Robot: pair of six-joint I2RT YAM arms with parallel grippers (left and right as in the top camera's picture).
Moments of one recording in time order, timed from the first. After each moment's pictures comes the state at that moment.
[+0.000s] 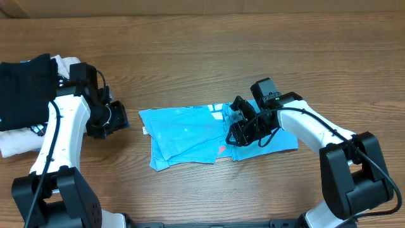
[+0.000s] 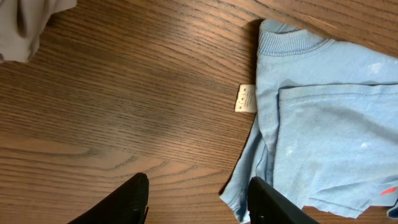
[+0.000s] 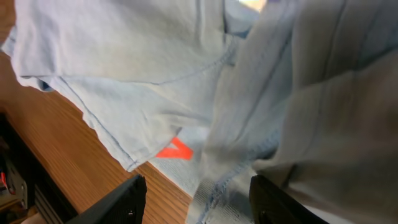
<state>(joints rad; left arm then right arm) 0.17 1.64 1.24 -1.12 0.15 -0.18 0.34 1.78 1.05 -0.74 -0.56 -0.10</state>
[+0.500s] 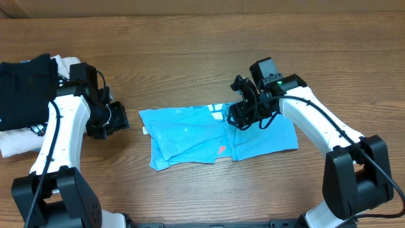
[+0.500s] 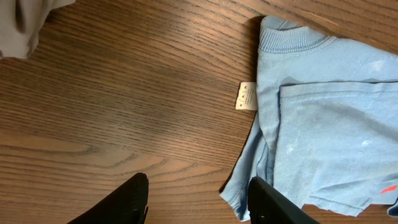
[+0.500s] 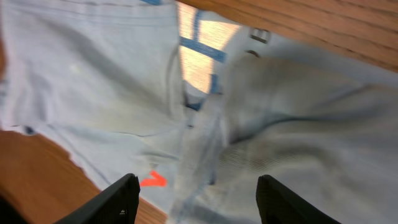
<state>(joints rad) 0.17 1.64 1.24 -1.13 0.15 -0.18 0.34 1.78 1.25 -0.84 -0.38 -0.07</state>
